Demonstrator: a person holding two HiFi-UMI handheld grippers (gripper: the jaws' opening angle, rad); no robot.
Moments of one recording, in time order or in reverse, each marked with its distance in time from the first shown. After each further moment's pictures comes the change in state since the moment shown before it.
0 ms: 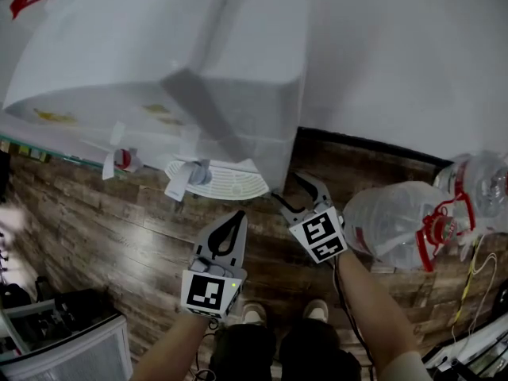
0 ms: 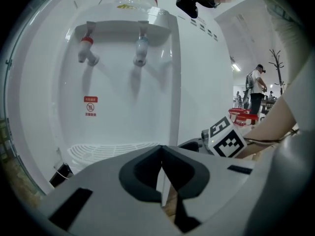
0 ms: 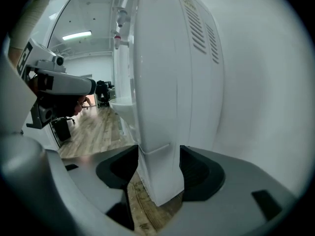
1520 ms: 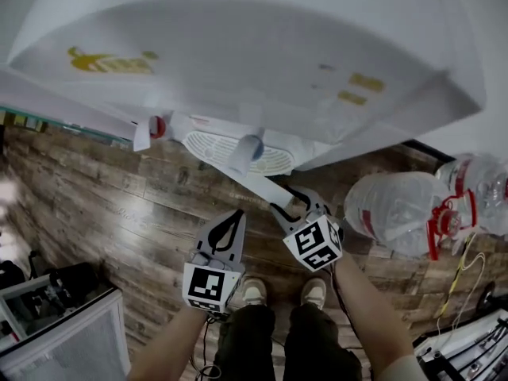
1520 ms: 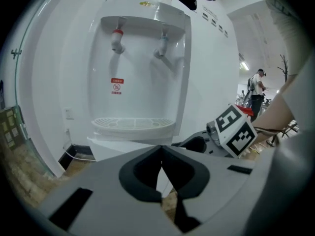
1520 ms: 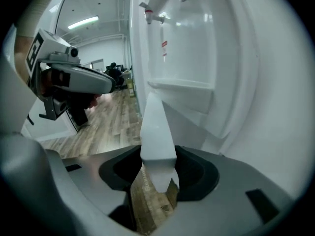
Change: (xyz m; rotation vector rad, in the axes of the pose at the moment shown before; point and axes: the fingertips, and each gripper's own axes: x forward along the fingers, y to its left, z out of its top) left arm -0.050 0.023 -0.051 -0.085 0.139 0.024; right arm -0.001 0.095 -0.029 -0.092 0.212 0.141
